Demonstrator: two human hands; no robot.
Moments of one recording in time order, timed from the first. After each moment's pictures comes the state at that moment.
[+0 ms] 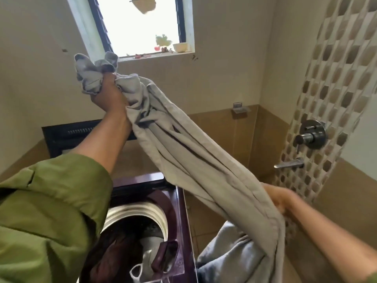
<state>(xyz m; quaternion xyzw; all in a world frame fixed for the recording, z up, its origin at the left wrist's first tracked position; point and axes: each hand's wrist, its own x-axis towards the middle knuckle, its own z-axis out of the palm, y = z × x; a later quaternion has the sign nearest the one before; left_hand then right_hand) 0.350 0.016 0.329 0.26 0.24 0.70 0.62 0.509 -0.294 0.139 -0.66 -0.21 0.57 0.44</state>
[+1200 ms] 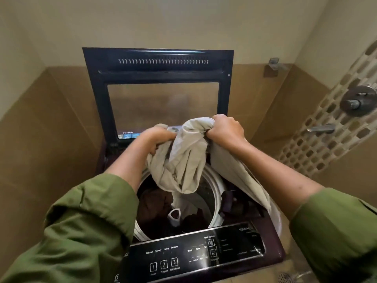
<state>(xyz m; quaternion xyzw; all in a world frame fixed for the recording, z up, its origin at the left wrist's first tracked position) 0.173 0.174 0.084 0.75 0.42 -0.07 0.51 0.291 0.005 0.121 -0.93 -0.33 0.04 0.16</state>
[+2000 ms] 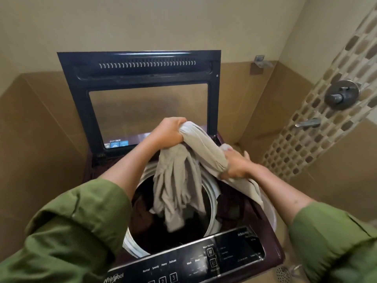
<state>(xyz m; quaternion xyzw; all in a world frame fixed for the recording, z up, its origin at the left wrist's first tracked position) 0.209 0.148 0.102 0.92 0.15 0.10 0.34 0.336 -0.070 0.042 -0.89 -0.40 0.23 0.06</state>
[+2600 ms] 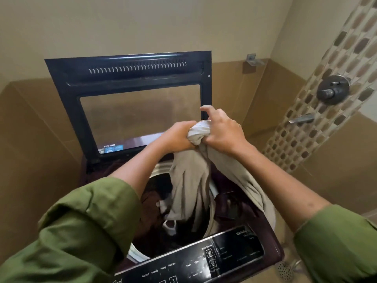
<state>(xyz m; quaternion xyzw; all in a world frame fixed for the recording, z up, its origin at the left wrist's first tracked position) 0.229 0.123 0.101 0.92 0.07 0.07 0.37 0.304 -0.026 0.131 -0.89 -0.41 0.00 0.21</state>
